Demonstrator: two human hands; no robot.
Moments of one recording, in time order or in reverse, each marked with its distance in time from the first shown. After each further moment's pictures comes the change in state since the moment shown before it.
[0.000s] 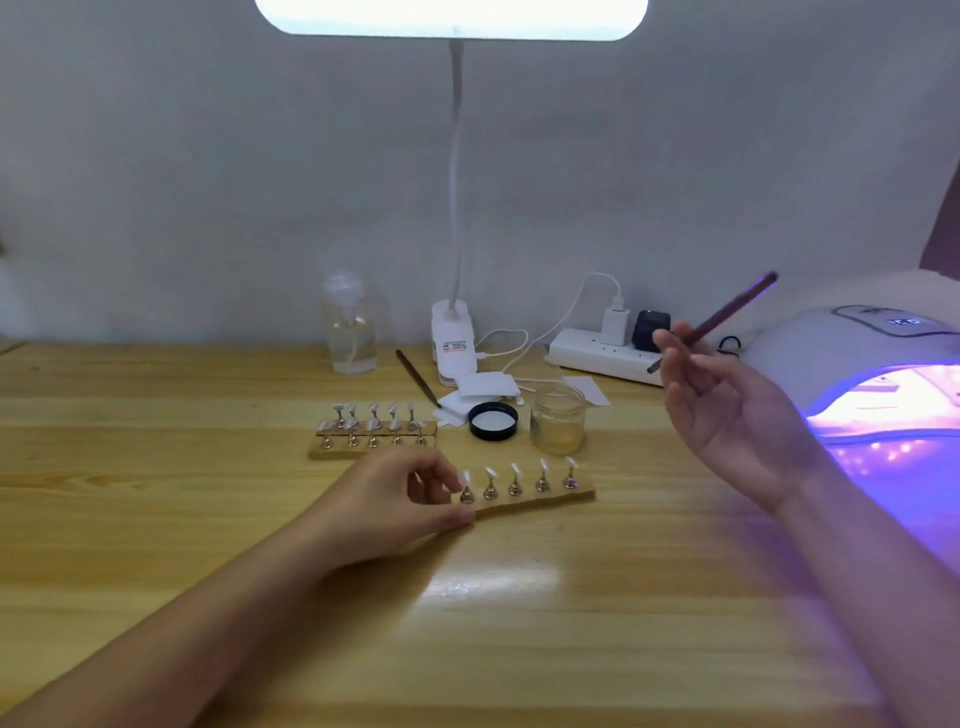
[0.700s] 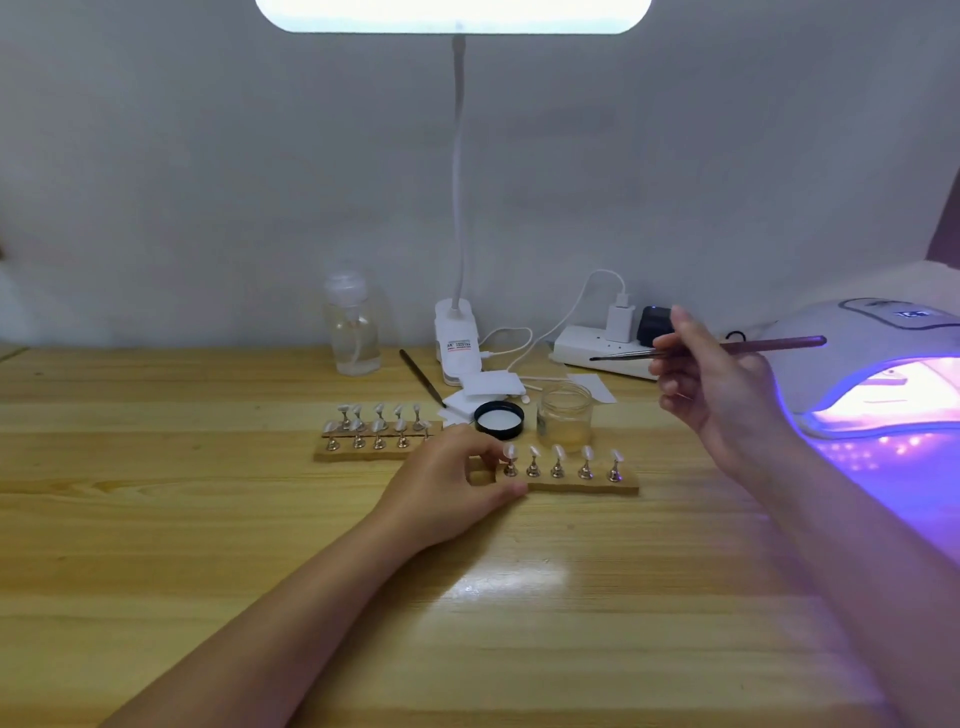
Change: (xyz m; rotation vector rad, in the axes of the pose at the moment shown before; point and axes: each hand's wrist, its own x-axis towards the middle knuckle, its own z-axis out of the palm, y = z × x) left_hand 0.028 0.007 0.031 0.027 0.085 0.056; right_hand 0.016 0.012 0.017 -0.479 0.270 -0.255
